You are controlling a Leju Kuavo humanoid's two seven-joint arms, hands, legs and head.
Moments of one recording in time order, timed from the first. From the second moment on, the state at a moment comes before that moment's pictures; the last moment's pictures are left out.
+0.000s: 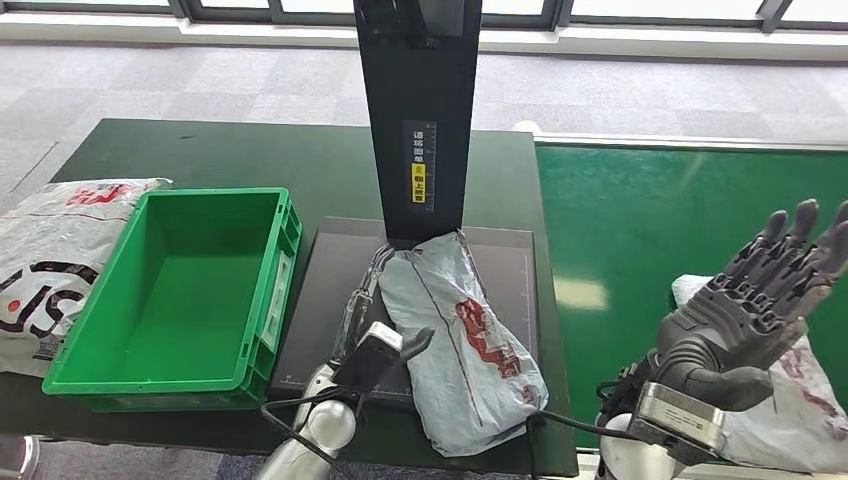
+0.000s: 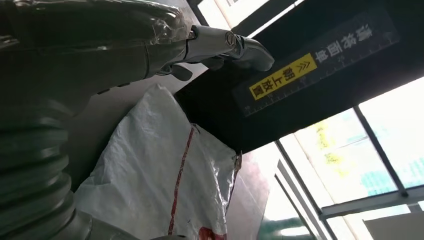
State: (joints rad) left arm -0.25 -0.32 -0.17 -0.92 -0.45 0.36 -0.49; right arm 0.00 0.30 0.08 -1.99 0.67 -0.70 -0.70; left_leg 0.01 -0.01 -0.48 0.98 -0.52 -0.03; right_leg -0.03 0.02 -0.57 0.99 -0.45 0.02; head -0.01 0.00
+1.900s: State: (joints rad) left arm -0.50 -0.37 -0.63 -0.44 -0.56 0.39 -0.10; right arm 0.00 0.30 0.08 -2.01 0.64 -0.70 -0.70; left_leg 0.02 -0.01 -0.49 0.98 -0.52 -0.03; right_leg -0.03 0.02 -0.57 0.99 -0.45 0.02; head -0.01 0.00
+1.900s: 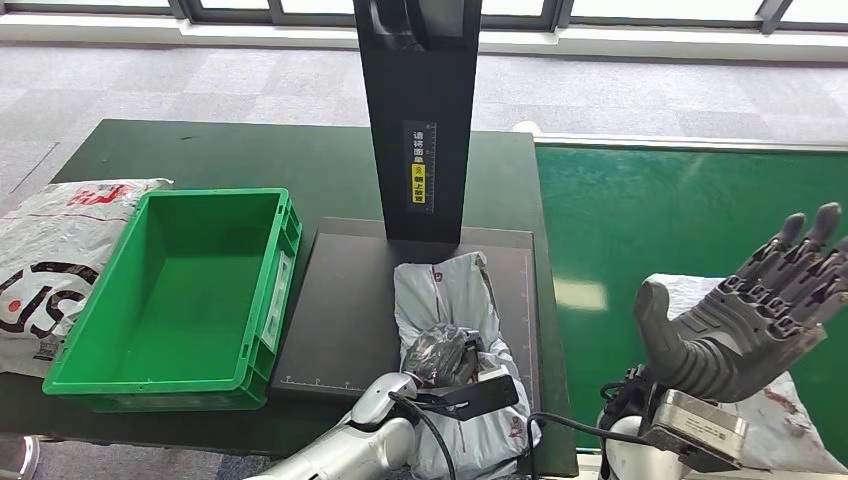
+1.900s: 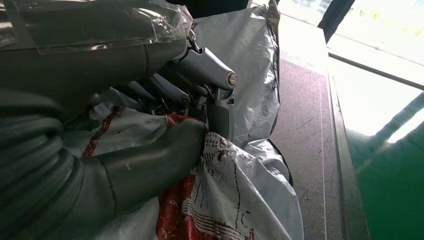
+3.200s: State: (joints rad) left arm -0.34 -0.33 -0.25 -0.95 -1.13 0.70 -0.16; right arm 0.00 0.30 0.07 -2.01 0.64 -0.70 -0.70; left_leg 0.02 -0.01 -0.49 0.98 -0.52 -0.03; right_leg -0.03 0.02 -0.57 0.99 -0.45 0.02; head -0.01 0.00
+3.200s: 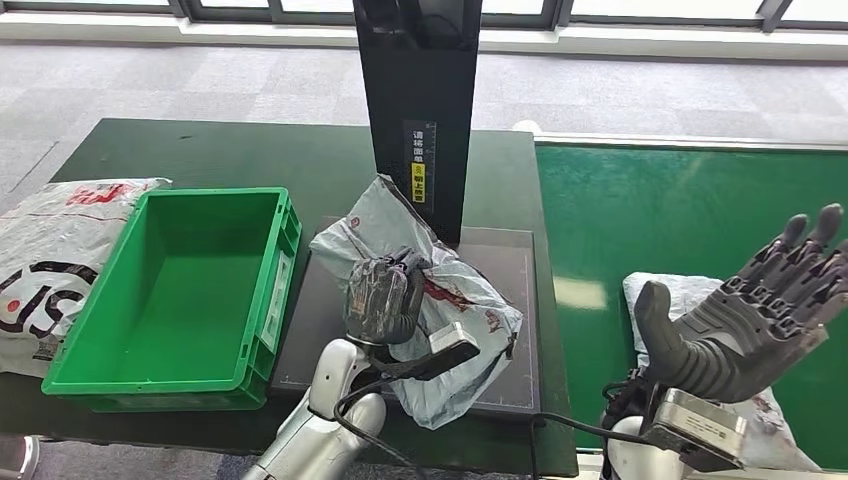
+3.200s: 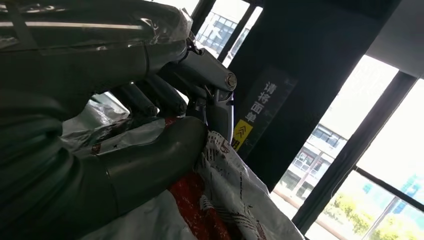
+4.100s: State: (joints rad) left arm -0.40 -0.33 0.55 -1.44 -1.23 0.70 -0.42; right arm 0.00 0.30 0.06 -1.99 0.63 -0.70 -0.70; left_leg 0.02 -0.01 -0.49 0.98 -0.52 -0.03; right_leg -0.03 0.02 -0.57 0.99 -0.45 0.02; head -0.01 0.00
